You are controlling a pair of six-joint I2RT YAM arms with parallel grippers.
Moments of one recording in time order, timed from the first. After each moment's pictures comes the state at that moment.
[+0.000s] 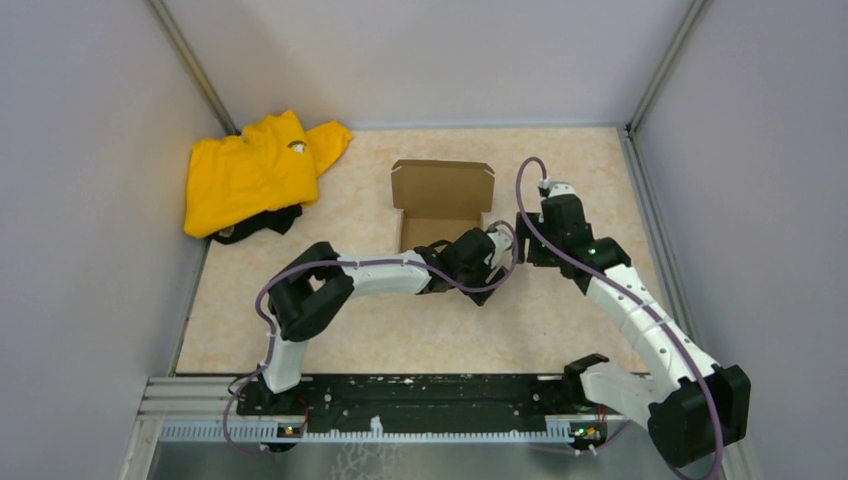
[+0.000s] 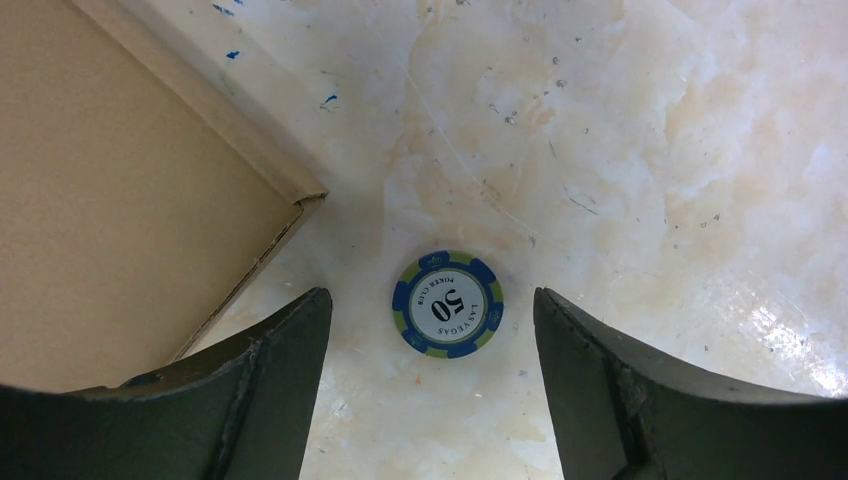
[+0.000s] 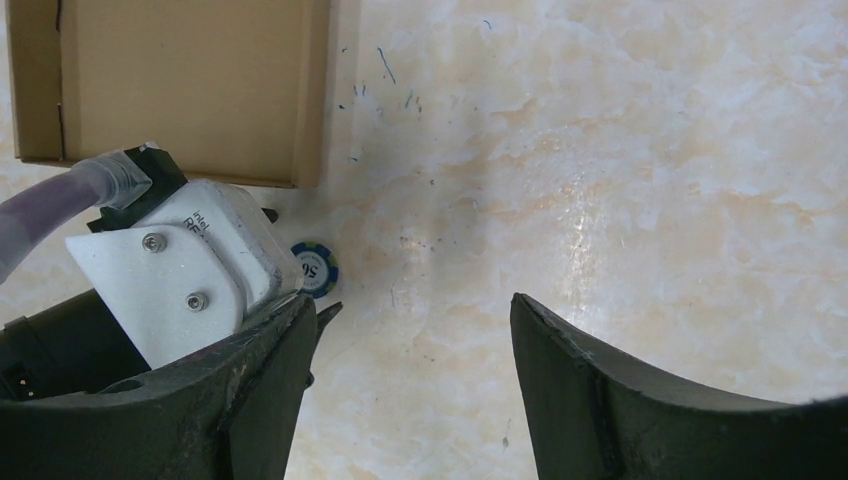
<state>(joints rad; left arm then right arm) -1.06 2.01 1.30 -0.11 -0.08 -0.15 0.37 1.04 0.87 -0.64 0.12 0.33</state>
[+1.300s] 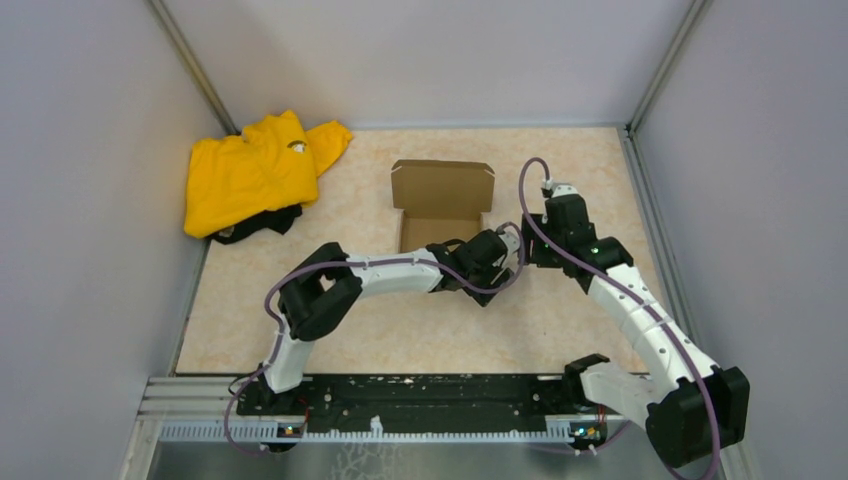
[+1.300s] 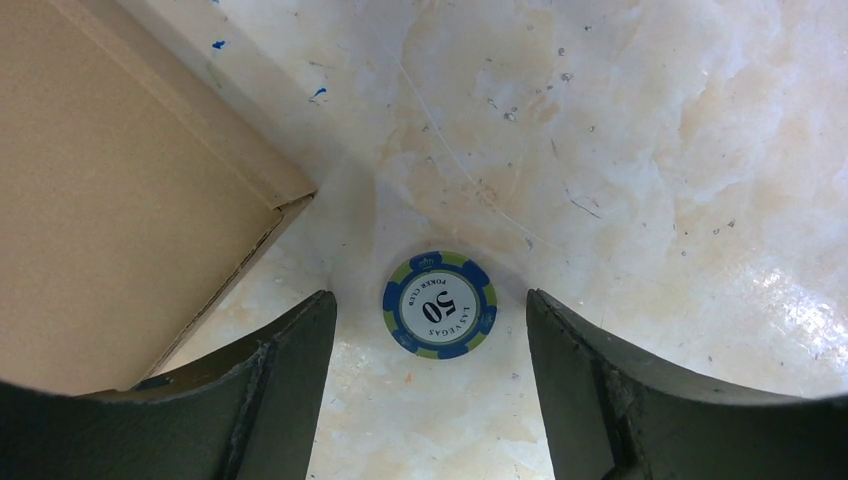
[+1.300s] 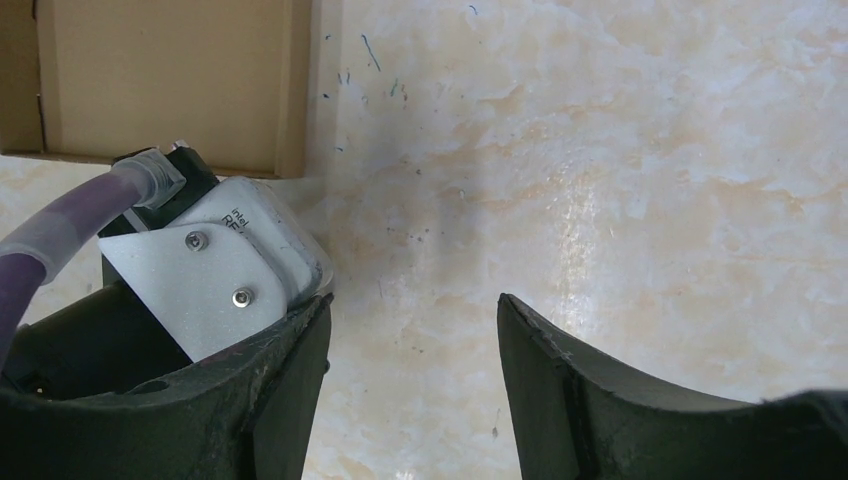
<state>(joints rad) -1.08 2.07 1.42 -0.27 -0.14 -0.15 0.34 1.03 0.87 -0.66 0.09 0.31</state>
